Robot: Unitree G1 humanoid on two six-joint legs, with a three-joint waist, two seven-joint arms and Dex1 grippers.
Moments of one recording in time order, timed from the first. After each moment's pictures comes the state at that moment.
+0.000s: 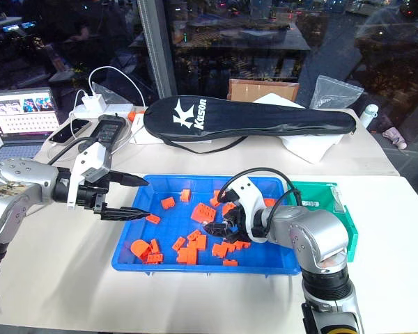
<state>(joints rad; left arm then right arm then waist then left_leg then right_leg) -0.56 0.98 -0.04 -0.20 -0.50 0.69 -1.28 -0.55 -0.35 0.12 -0.43 0.61 1.61 0.15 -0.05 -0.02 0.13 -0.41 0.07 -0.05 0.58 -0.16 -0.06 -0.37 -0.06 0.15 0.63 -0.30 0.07</state>
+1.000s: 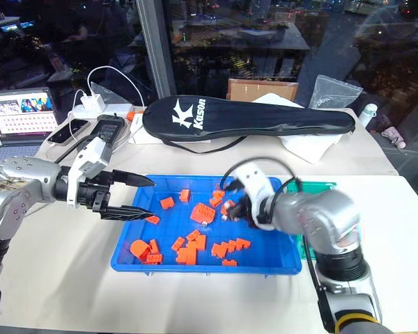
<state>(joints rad) -0.63 0.89 -0.08 -0.15 -0.56 0.70 -1.33 -0.68 -0.95 -0.47 -0.26 1.16 1.61 0.11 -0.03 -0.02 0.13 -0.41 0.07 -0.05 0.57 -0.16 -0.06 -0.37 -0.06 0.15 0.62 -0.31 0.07</state>
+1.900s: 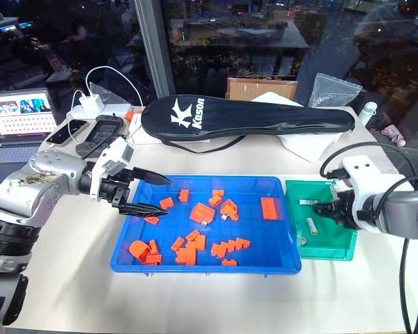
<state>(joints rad) -0.68 0.84 -0.14 -0.08 -0.50 0.64 -1.37 -0.67 -1.03 -0.28 -0.33 0.96 1.60 0.18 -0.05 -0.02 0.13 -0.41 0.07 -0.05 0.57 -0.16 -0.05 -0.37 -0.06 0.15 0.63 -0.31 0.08</state>
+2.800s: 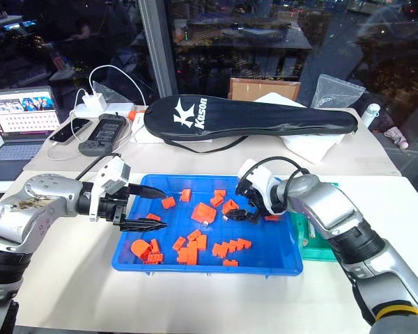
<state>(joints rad) -0.50 0.85 -0.06 -0.23 -0.53 0.70 -1.22 -0.78 -0.73 0.43 -0.05 0.42 0.93 0.80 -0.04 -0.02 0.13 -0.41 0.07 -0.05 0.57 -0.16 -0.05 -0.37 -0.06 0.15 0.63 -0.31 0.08</state>
